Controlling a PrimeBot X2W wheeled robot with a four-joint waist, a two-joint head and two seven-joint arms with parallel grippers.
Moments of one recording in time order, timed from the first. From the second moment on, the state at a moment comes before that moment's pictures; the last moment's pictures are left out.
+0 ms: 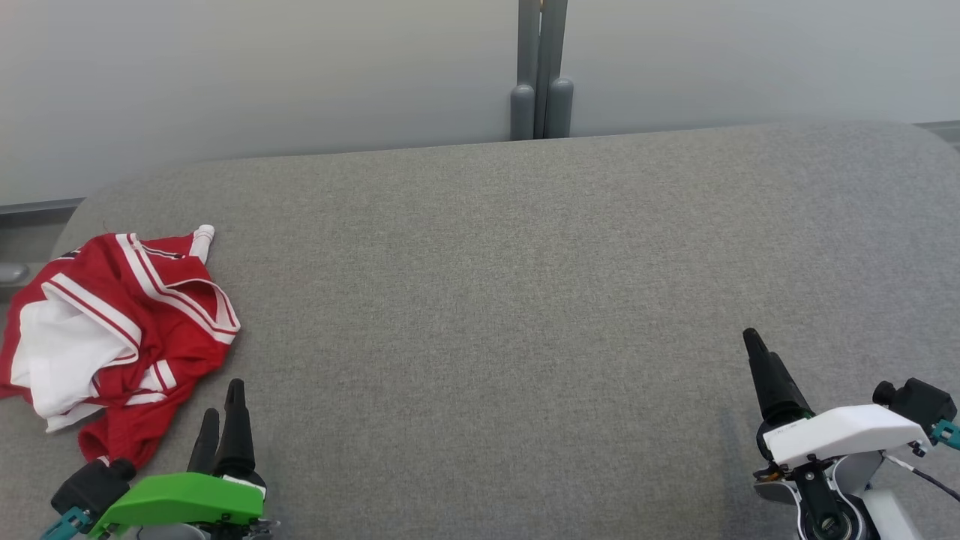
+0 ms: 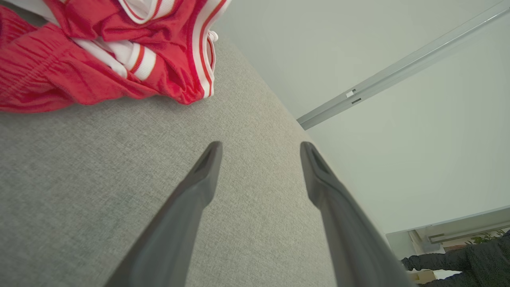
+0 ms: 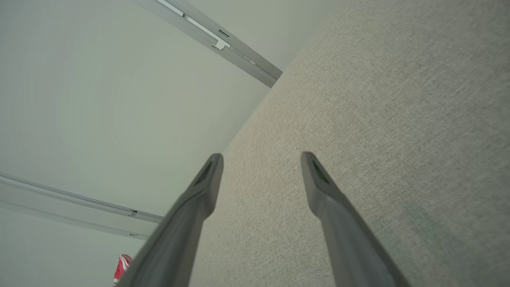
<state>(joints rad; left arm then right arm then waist) -0.04 0.05 0.04 0.31 -0.97 -0.11 -0.05 -0.09 -0.09 0.01 0.27 1.05 0.13 -0.02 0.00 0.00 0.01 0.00</state>
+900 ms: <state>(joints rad) -0.04 0.05 0.03 0.34 -0.63 -0.08 -0.13 -0.09 -0.10 0.04 0.29 0.72 0.13 -0.11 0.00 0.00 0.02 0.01</state>
